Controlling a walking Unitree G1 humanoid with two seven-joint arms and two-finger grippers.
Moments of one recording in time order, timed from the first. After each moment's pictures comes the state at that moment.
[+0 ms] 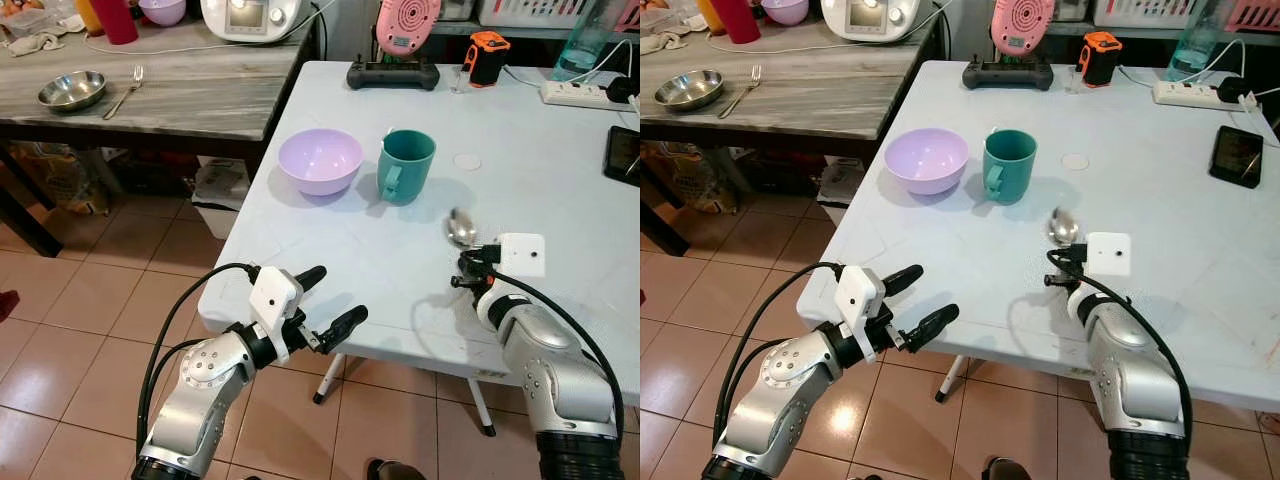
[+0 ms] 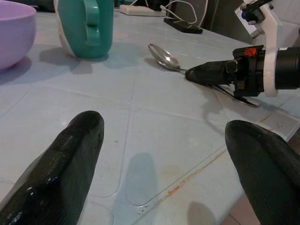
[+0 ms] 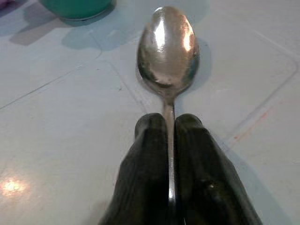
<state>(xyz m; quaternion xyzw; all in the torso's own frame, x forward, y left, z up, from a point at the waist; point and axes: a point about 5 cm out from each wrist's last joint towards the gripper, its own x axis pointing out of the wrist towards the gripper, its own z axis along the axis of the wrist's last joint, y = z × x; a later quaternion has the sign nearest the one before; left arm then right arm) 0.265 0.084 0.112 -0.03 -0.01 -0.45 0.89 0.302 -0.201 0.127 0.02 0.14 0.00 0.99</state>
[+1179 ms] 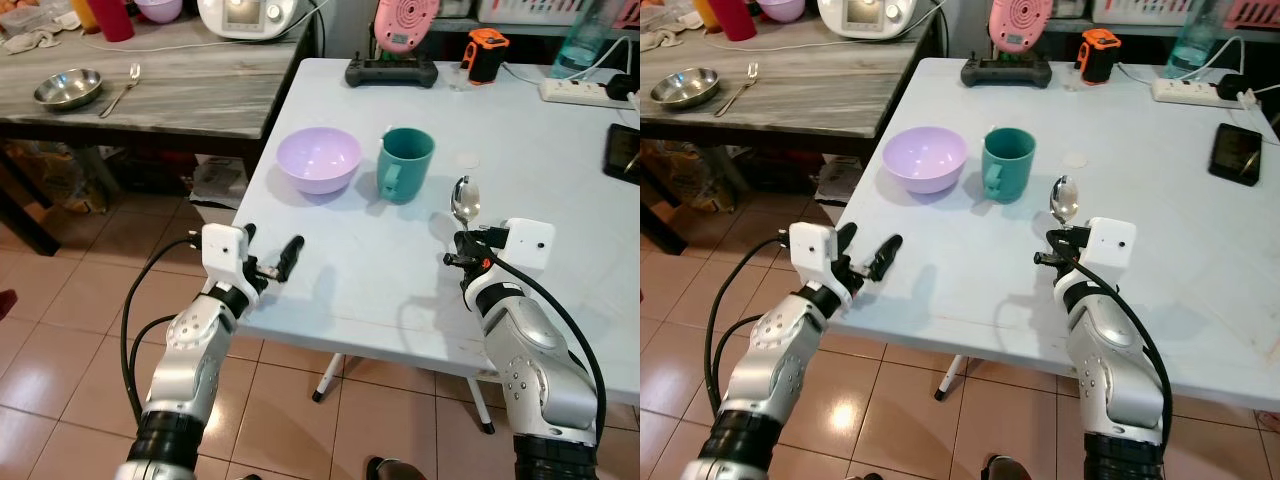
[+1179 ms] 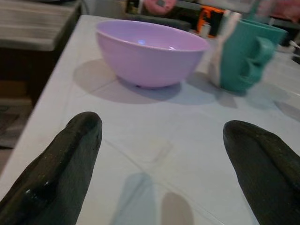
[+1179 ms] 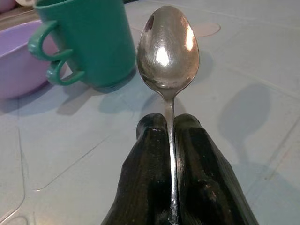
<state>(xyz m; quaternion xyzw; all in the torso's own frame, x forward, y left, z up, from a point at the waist) 0.320 0.128 0.122 -0.09 -0.02 -0.20 0.98 0.300 -0.175 0.151 0.09 0.04 -0.01 0.99</state>
